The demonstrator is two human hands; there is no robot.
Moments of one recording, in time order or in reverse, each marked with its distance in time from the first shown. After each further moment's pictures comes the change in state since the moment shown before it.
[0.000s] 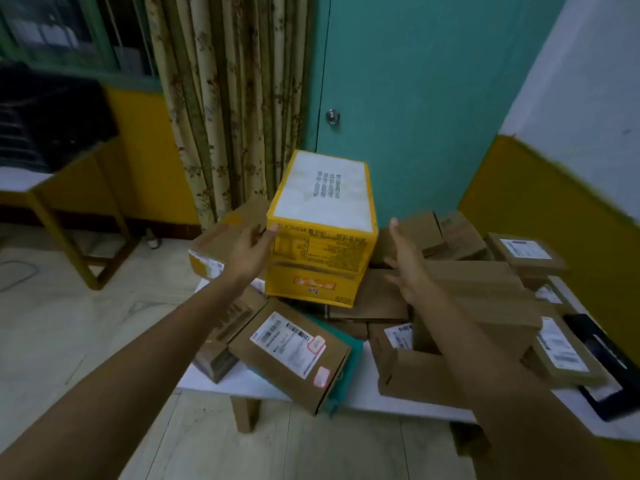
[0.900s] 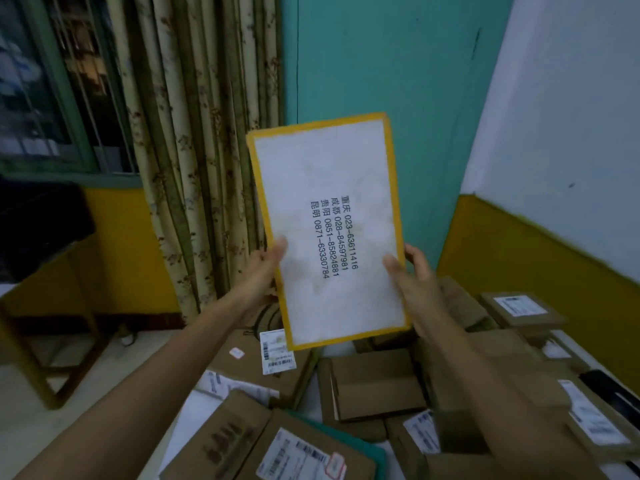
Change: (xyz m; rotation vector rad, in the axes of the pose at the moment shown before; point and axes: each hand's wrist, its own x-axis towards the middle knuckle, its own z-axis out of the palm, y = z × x) left_hand 0.078 0.098 -0.017 -0.340 -0.424 0.061; right_hand 0.019 -0.085 0.016 0.106 0.072 -0.520
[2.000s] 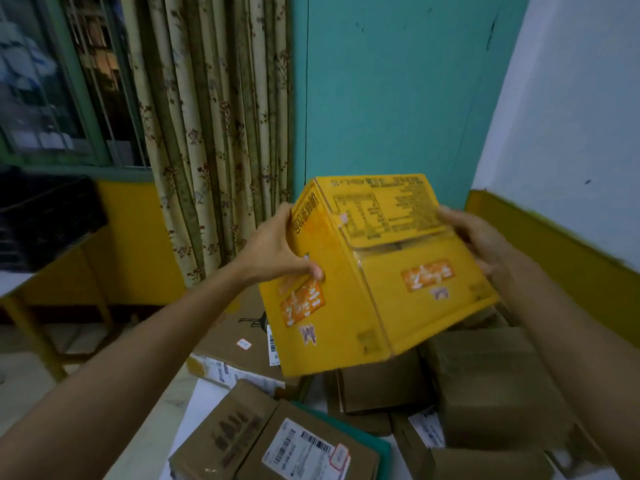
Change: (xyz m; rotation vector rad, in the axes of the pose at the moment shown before) left_hand 0.015 0.035 -0.009 0.717 -0.083 0.405; right_hand 0.064 -0.056 -0.063 0.206 -0.346 0.334
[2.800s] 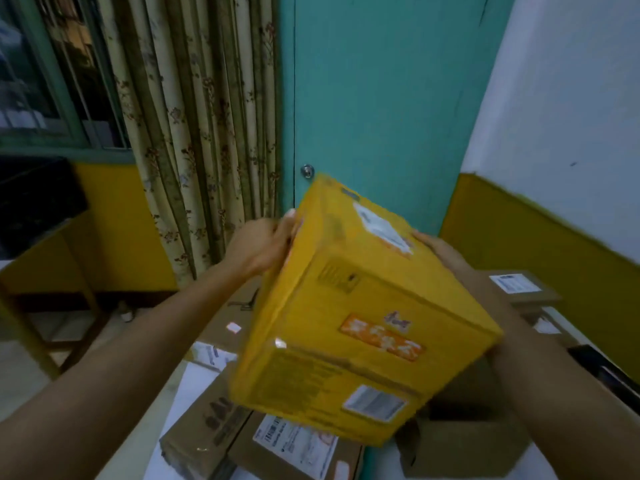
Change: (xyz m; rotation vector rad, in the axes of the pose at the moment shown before) left_hand -0.006 -0.014 0.024 0.281 0.148 -0.197; right_hand 0.002 0.057 0.002 -0.105 0.359 0.235
